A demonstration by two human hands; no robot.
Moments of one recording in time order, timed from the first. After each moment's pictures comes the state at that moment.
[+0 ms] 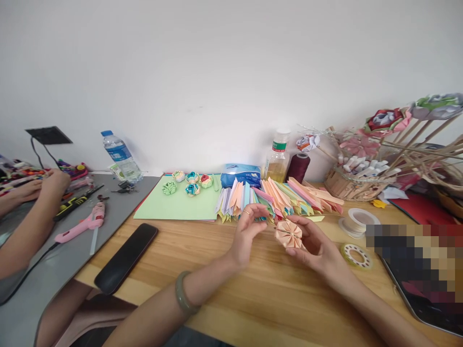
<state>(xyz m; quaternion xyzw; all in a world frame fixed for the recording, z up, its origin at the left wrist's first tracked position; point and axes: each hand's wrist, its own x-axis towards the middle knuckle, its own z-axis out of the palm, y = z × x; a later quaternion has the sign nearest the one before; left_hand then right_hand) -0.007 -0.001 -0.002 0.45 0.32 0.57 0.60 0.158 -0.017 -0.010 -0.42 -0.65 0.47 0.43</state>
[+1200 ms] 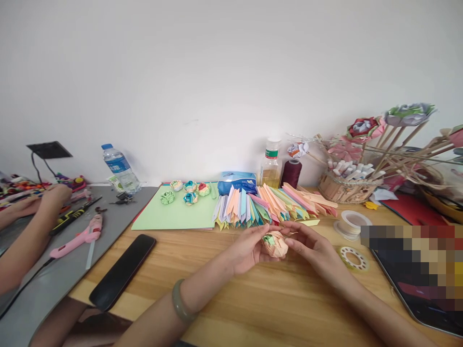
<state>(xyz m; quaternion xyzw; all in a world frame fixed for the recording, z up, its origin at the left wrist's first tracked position) -0.007 0.009 -0.008 0.33 0.29 0.34 0.83 0.162 -0.010 -0.006 -0.46 -0.60 0.48 0.44</state>
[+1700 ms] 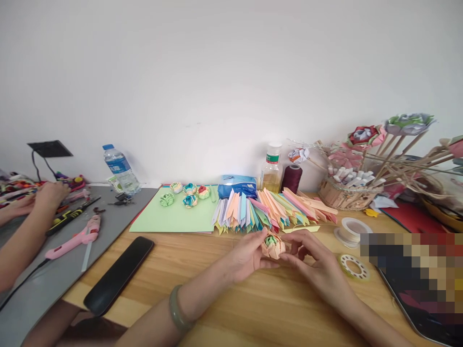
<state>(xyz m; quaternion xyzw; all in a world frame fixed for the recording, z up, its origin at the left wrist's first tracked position) -0.004 0.006 -0.012 0.30 0.27 0.37 0.84 0.160 -0.017 -0.008 -0.45 -0.74 0.25 0.43</state>
